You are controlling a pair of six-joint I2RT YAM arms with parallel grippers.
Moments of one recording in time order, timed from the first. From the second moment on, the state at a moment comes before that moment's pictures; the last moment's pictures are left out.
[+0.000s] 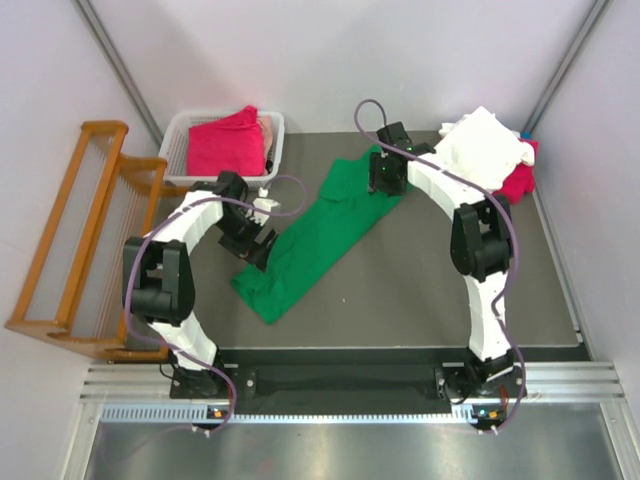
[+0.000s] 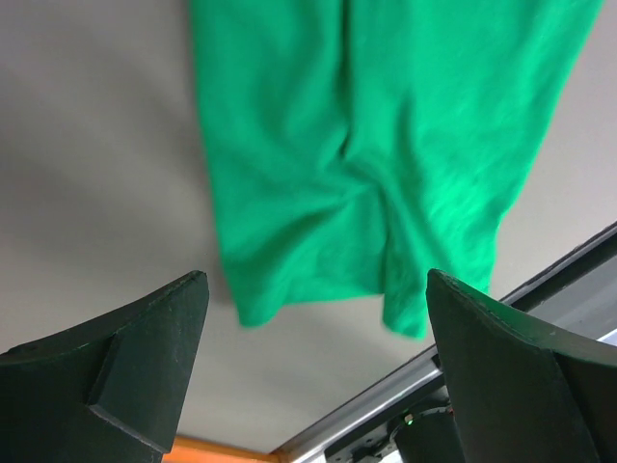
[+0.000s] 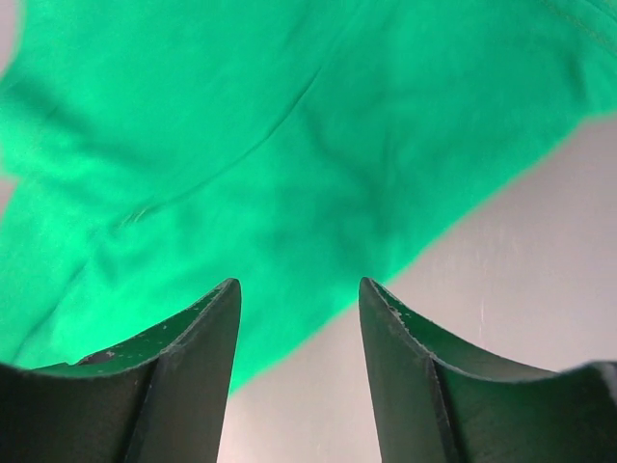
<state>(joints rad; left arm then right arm) -0.16 1.74 1.28 -1.01 0.33 0.48 0.38 2.22 1.92 -0.70 0.04 0.40</state>
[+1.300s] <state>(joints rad) -0.10 1.75 1.10 -0.97 0.26 0.47 0.78 1.40 1.13 -0.84 0.11 0.47</state>
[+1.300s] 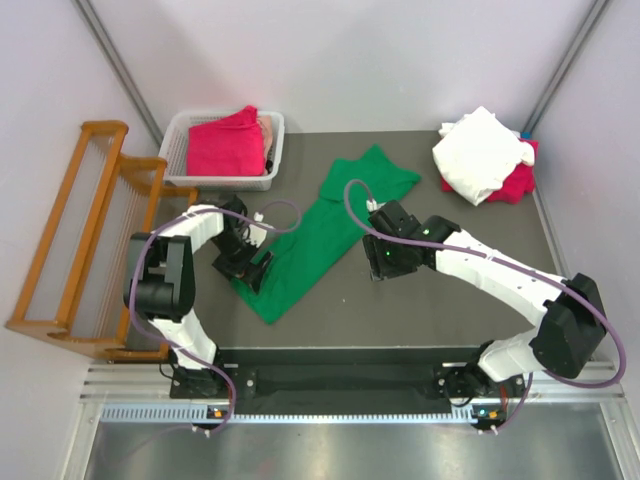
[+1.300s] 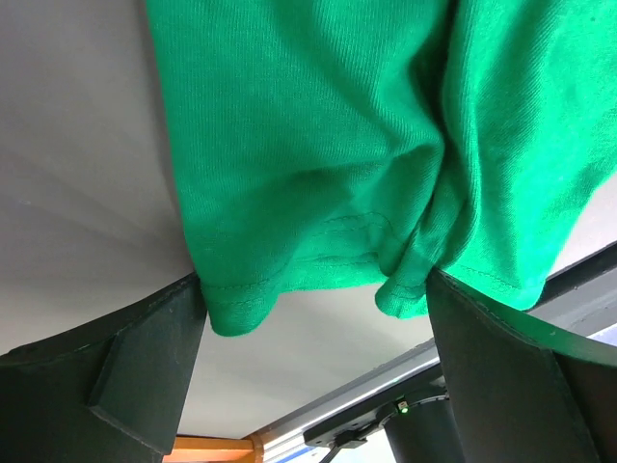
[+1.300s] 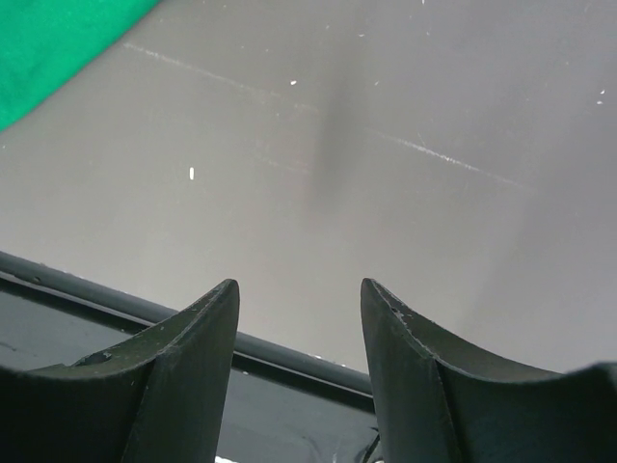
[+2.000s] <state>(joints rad) -0.20 1.73 1.09 -0.97 0.24 0.45 0.78 1.42 1.10 -0.82 0.13 0.47</state>
